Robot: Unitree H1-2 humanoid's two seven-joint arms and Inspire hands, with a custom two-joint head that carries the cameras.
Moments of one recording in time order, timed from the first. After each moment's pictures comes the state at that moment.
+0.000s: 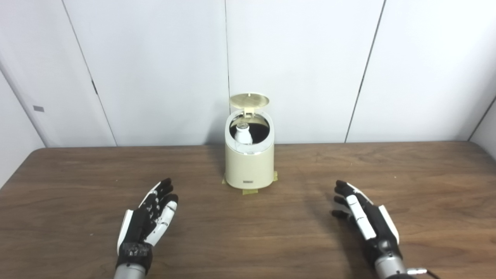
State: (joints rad) left arm 0.00 0.09 0.04 -0.36 0.05 0.35 -0.01; right arm -0.01 -0.02 -0.07 -0.25 -0.06 0.34 -0.01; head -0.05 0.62
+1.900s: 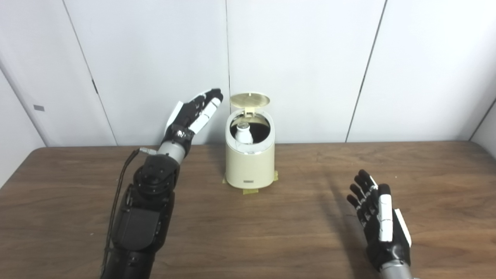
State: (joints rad) left arm -0.67 0.12 -0.04 0.11 0.09 0.38 -0.08; right arm 0.02 0.01 -0.12 -0.24 0.15 0.16 -0.03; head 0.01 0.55
